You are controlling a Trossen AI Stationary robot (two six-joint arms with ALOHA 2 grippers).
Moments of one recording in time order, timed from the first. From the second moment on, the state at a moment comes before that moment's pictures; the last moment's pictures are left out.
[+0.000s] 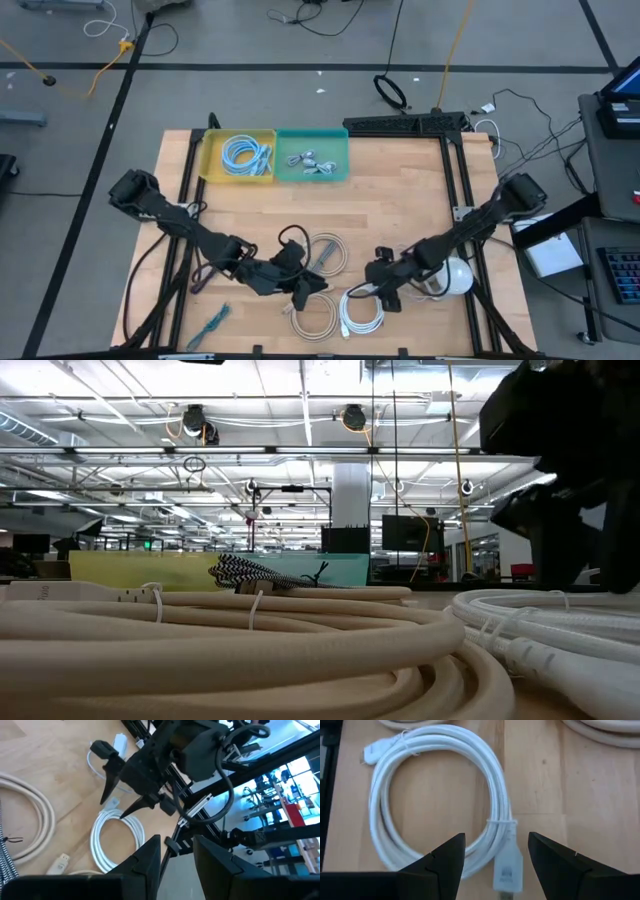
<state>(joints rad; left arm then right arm) -0.53 1.62 1.19 0.00 -0.39 -1.14 0.53 1.62 0.79 -0.17 0.03 0.56</state>
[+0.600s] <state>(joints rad) -0.53 1.62 1.19 0.00 -0.39 -1.19 0.53 1.58 0.81 -0.21 0.13 0.62</state>
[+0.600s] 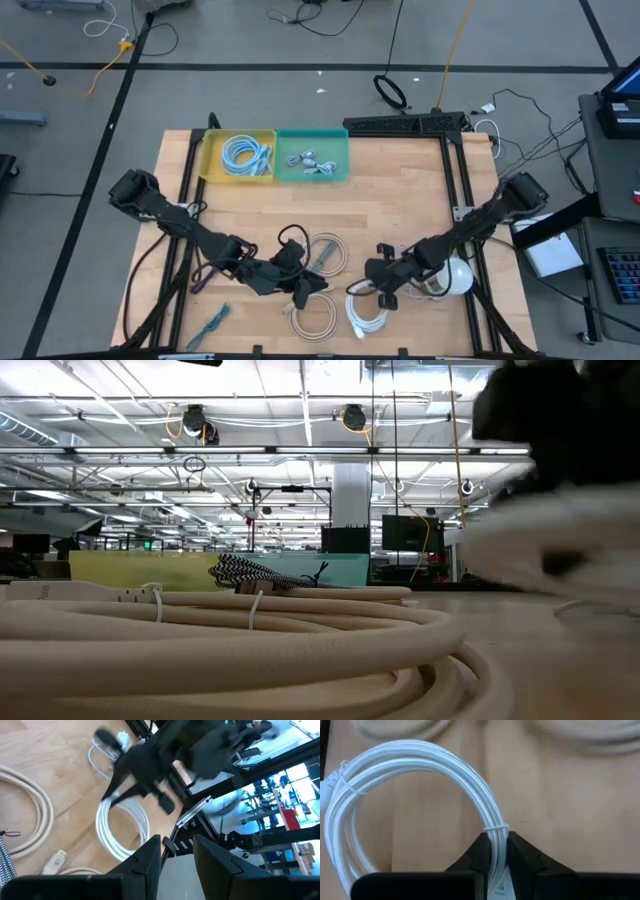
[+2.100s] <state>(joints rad) -0.19 1.62 1.17 0.16 0.10 -1.31 0.57 1.40 1.35 -0.97 0.68 0.43</state>
